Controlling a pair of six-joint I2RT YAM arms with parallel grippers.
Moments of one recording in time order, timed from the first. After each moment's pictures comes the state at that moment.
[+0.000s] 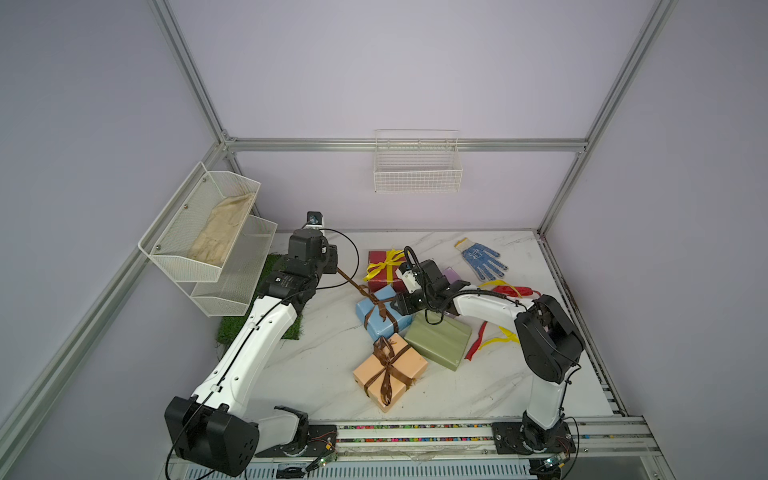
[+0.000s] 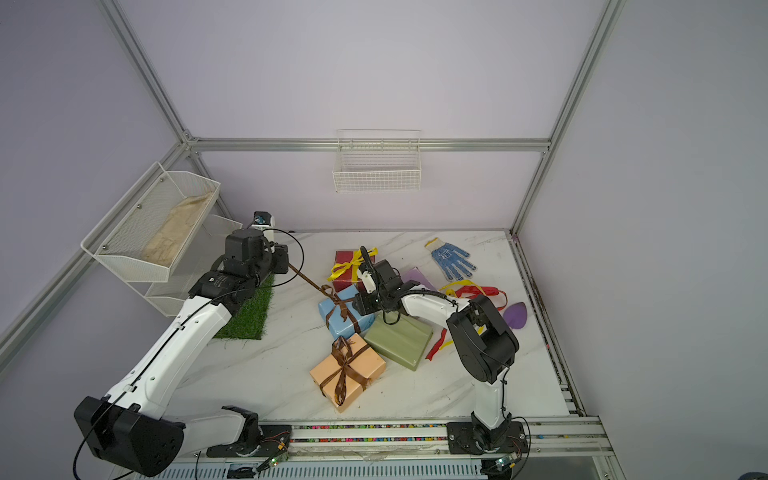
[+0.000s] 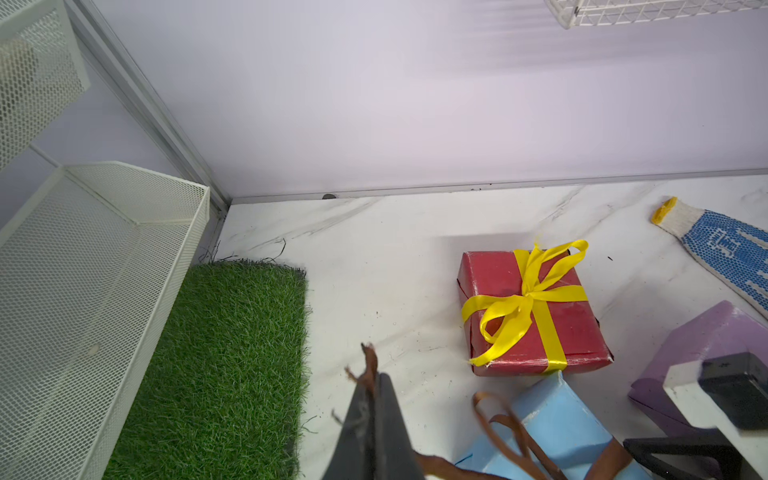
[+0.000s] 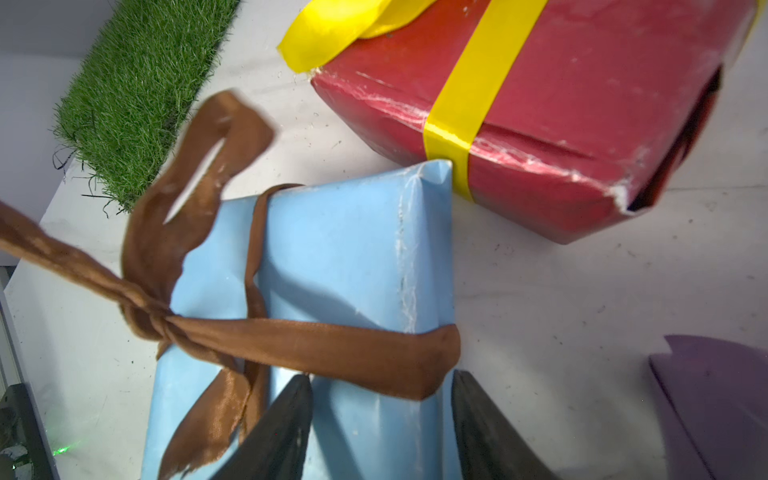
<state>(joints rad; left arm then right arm) -0.26 1.27 1.29 -0.51 -0.30 -0.07 0.64 1.89 1.27 -0.22 -0.23 0.26</state>
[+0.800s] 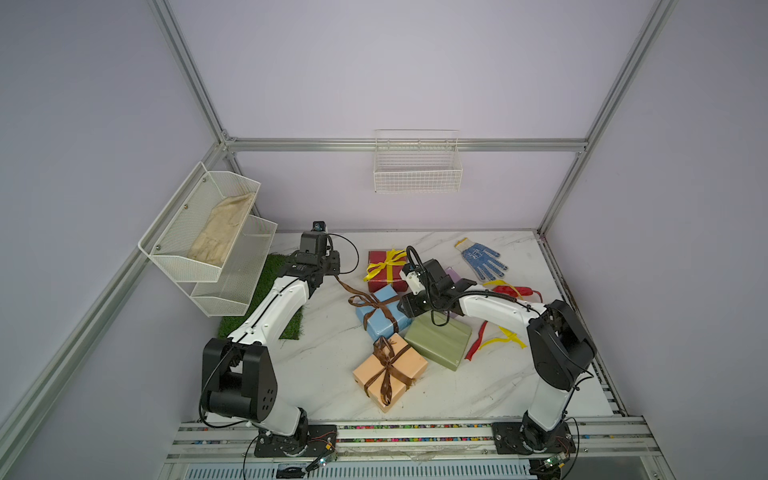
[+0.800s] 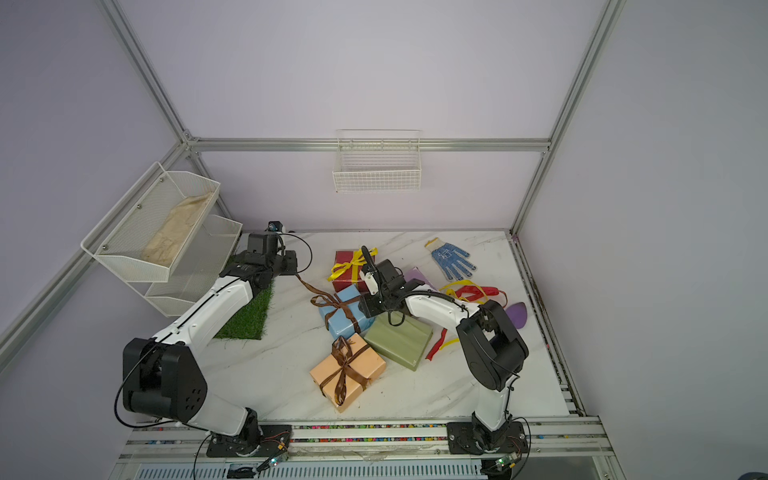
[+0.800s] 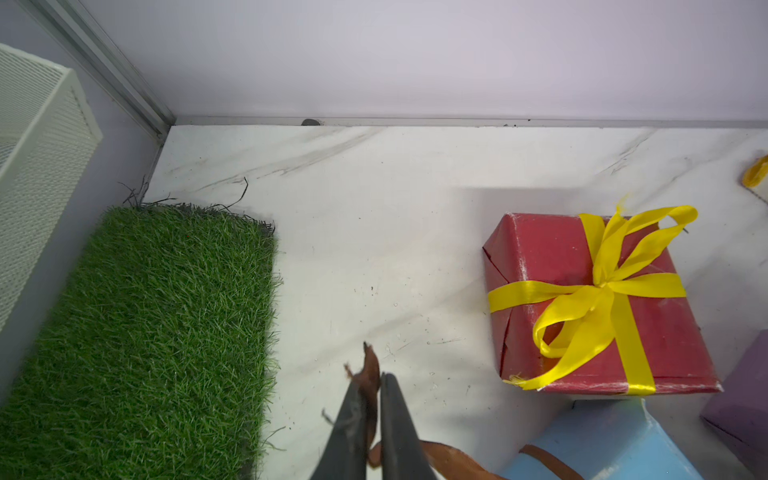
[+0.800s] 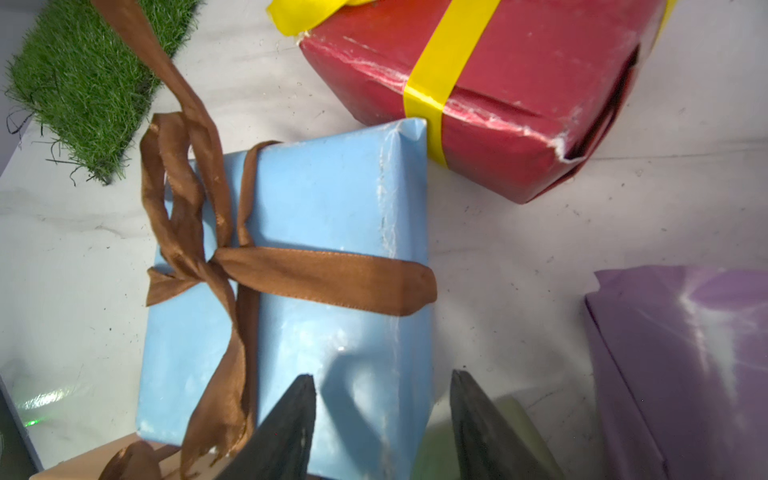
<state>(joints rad) -0.15 1.54 1.24 -0.38 -0.16 -0.13 0.66 1.81 1.26 -0.35 -0.19 0.20</state>
